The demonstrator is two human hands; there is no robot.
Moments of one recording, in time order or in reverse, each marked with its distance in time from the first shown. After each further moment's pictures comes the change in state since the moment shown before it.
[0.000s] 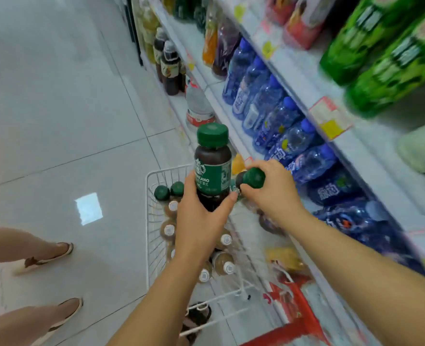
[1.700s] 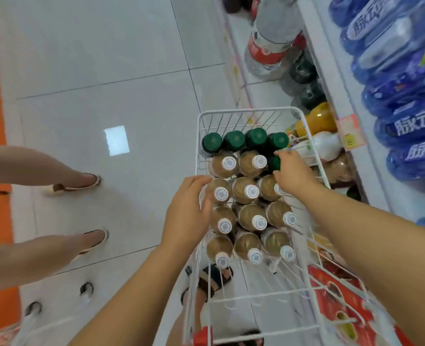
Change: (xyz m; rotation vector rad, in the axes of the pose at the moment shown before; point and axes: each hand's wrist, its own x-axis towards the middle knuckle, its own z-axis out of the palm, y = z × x) left_hand 0.033 -0.180 -0.099 0.616 -0.032 -0.126; right_hand 0.074 0.078 0.214 -0.463 -0.484 0.112
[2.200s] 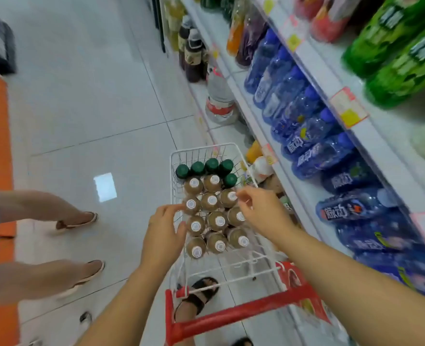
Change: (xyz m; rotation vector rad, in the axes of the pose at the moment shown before) left_hand -0.104 0.086 -0.062 0.071 0.013 0.006; right_hand -0.225 -0.008 -0.113 0.342 0.216 -0.200
